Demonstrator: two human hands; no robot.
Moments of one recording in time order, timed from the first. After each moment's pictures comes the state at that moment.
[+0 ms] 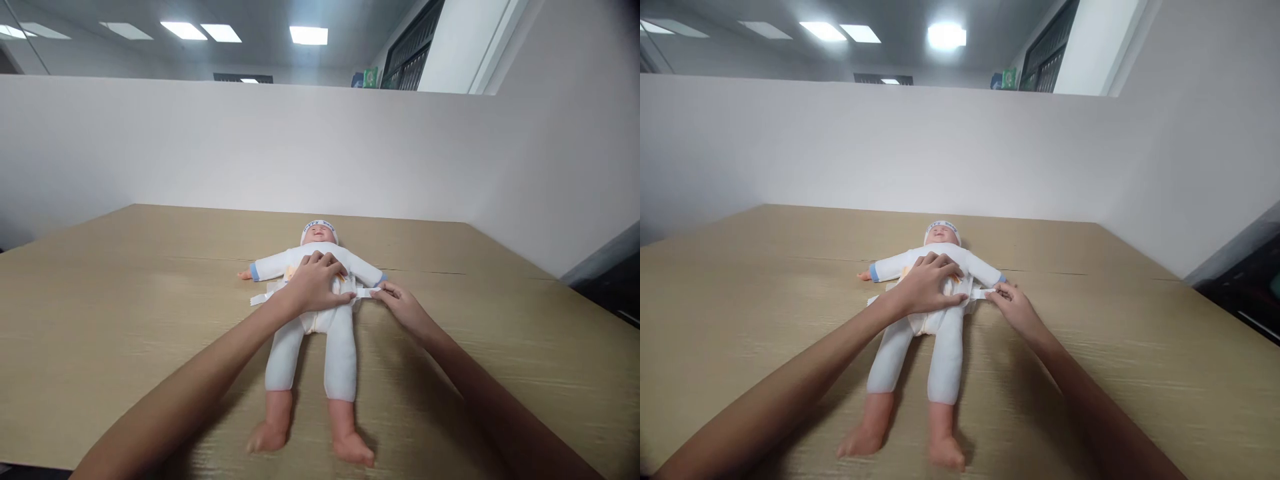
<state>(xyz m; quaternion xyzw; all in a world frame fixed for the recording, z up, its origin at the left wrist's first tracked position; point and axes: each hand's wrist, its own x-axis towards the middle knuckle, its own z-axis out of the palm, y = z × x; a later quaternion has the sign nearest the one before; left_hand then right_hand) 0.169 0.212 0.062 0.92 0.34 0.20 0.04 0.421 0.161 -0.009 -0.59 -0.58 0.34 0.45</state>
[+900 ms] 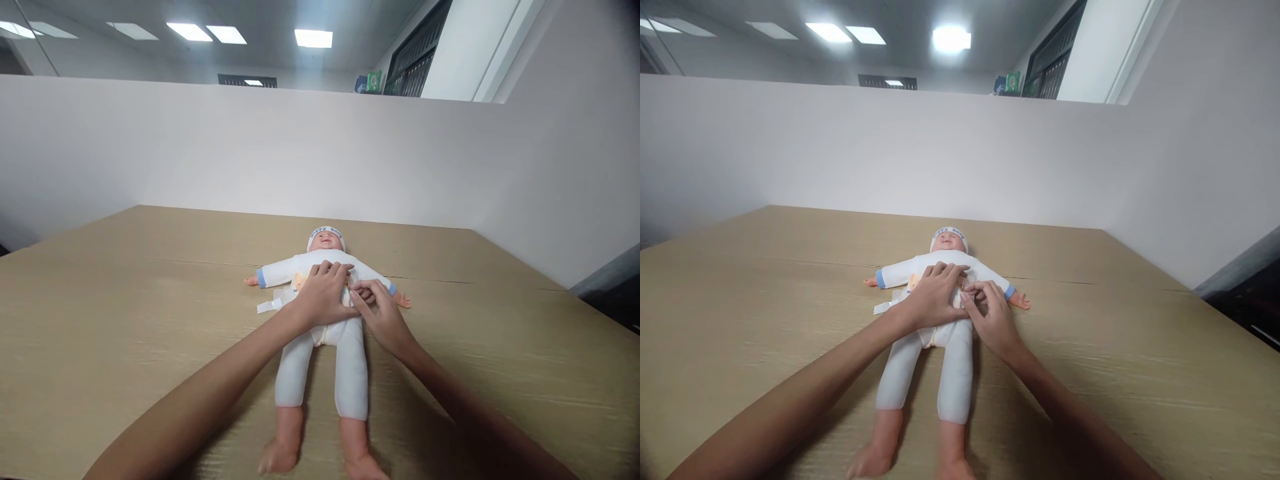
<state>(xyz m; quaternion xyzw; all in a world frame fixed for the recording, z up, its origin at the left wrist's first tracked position) 0.169 0.212 0.057 0.91 0.35 0.21 0.05 0.350 0.162 0.001 -0.52 -0.65 0.22 0.50</state>
